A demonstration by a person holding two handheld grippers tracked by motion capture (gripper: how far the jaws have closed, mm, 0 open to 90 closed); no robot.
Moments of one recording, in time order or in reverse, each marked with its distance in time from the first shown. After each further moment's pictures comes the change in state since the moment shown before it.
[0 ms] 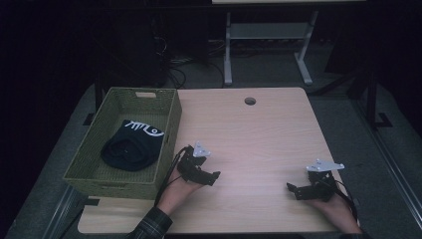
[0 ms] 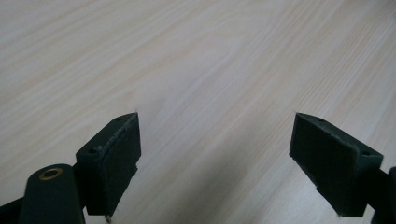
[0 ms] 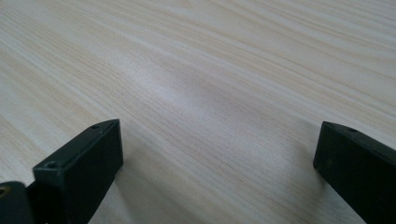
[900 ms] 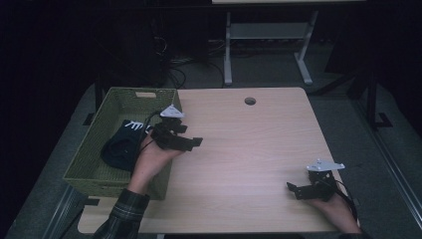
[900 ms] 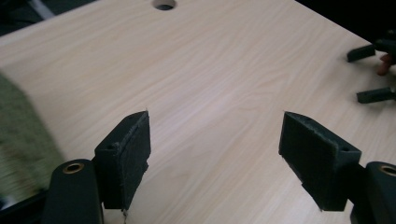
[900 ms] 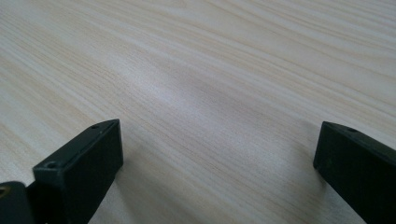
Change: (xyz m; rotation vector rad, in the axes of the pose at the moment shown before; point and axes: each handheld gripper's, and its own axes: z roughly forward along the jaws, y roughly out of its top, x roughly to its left) left arm 0.053 0.068 -0.083 -0.099 -0.056 -0.061; right arm -0.001 0.000 0.000 -0.003 -0.009 0.008
